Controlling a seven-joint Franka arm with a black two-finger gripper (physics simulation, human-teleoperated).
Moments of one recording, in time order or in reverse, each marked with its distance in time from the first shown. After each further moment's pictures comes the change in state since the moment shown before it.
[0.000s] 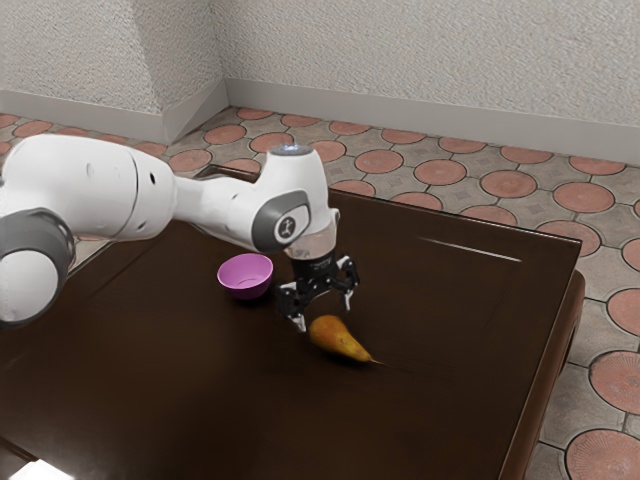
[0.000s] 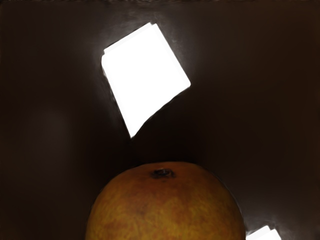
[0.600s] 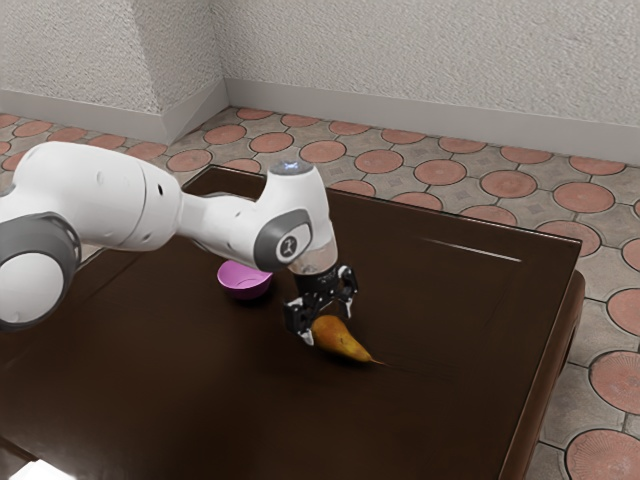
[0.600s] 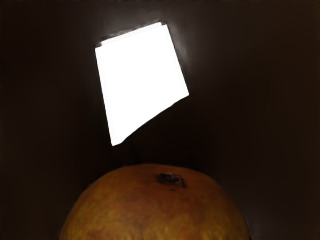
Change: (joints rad) arm -0.008 0.019 0.000 -0.047 -0.007 0.101 -0.203
